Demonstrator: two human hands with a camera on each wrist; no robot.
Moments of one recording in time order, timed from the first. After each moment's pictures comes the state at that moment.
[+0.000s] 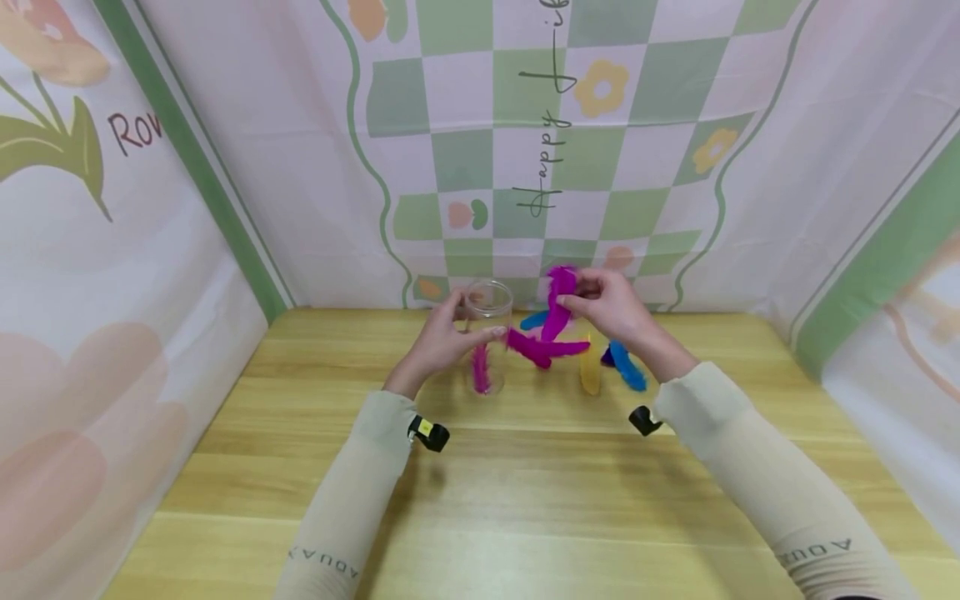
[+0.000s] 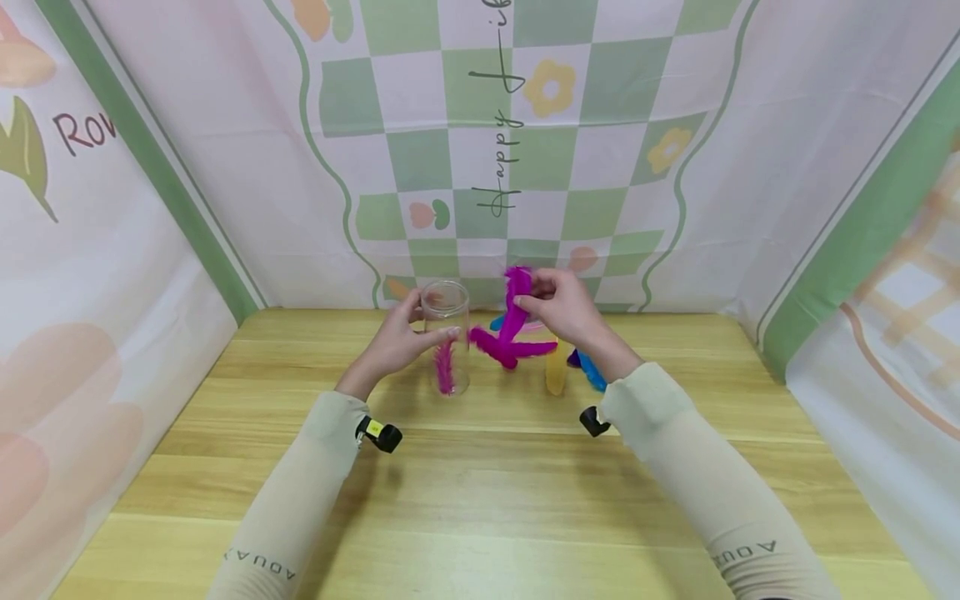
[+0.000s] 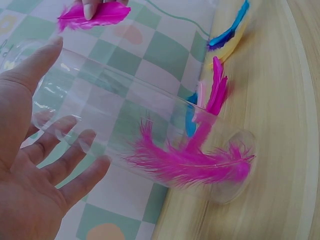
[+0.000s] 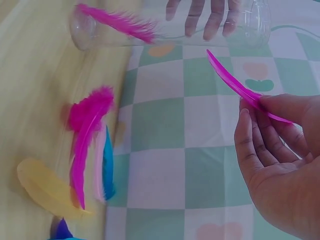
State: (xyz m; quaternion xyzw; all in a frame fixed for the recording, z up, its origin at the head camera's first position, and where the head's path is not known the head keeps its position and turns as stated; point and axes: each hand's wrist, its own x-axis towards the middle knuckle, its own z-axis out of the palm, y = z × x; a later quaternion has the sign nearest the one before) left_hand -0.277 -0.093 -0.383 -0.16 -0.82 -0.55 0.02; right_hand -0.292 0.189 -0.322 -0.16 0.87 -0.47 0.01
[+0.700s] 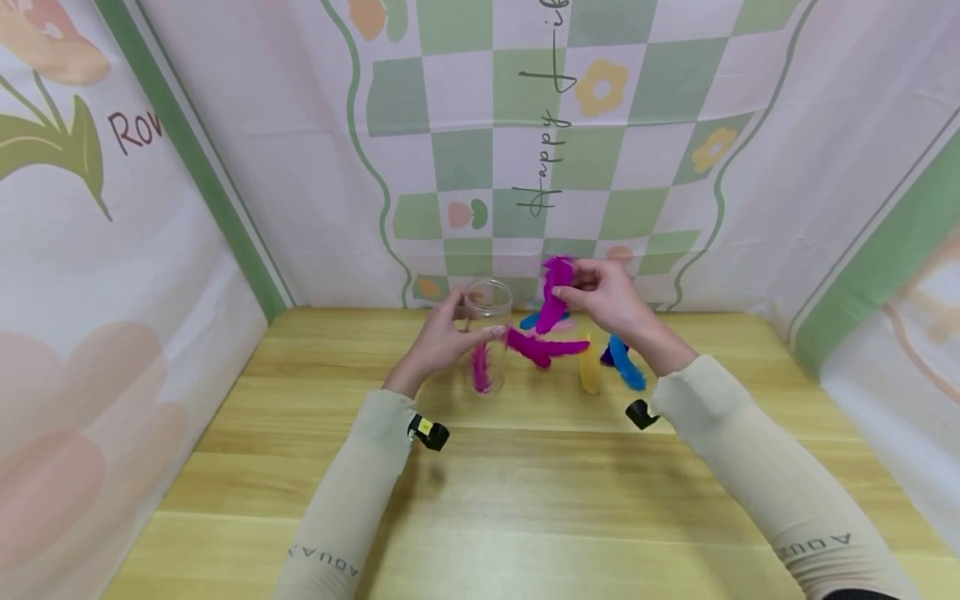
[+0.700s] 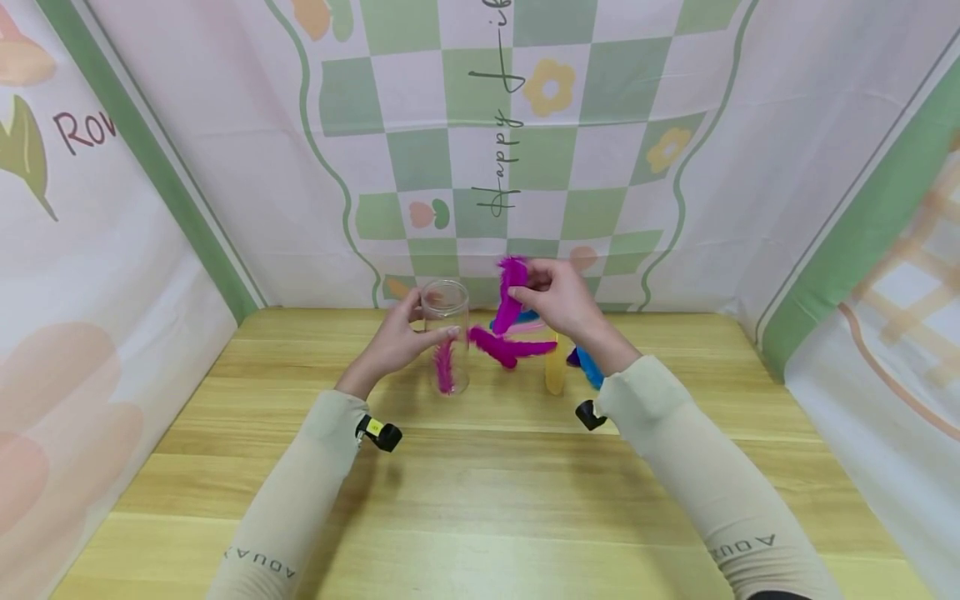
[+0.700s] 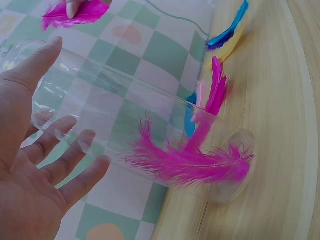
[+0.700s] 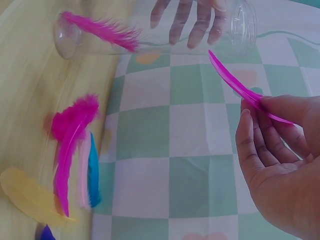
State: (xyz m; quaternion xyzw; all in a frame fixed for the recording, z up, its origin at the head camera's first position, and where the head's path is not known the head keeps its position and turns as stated) left_hand -0.276 -0.093 -0.383 -0.16 -0.82 -0.55 0.02; right_hand -0.289 0.184 -0.308 -0.16 0.86 -0.48 0.01
